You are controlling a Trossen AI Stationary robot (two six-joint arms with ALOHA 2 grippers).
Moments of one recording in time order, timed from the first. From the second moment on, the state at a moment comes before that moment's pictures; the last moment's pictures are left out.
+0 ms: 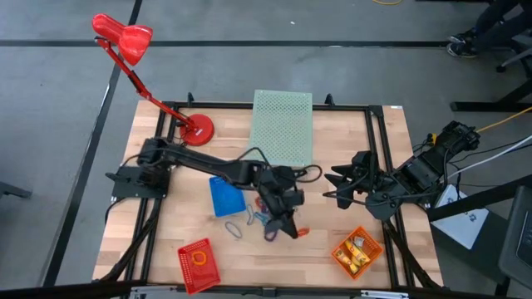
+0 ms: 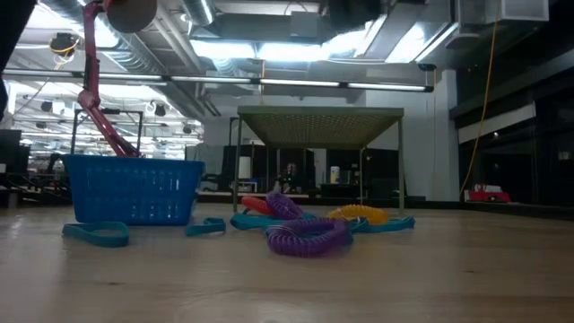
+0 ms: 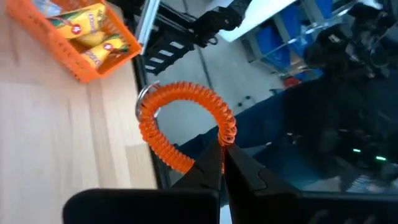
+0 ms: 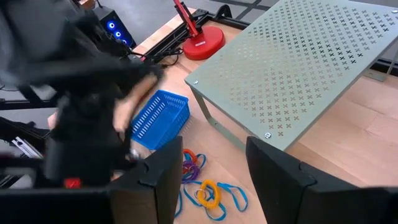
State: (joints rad) left arm -0.16 1.93 1.64 -0.15 0.70 -0.59; right arm 0.69 1.22 1.36 -1.11 0.90 1.26
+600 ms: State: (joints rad) left arm -0.41 1.61 1.64 -0.87 -0.50 -0.85; right arm 0.69 1.22 1.36 -1.10 0.93 1.24
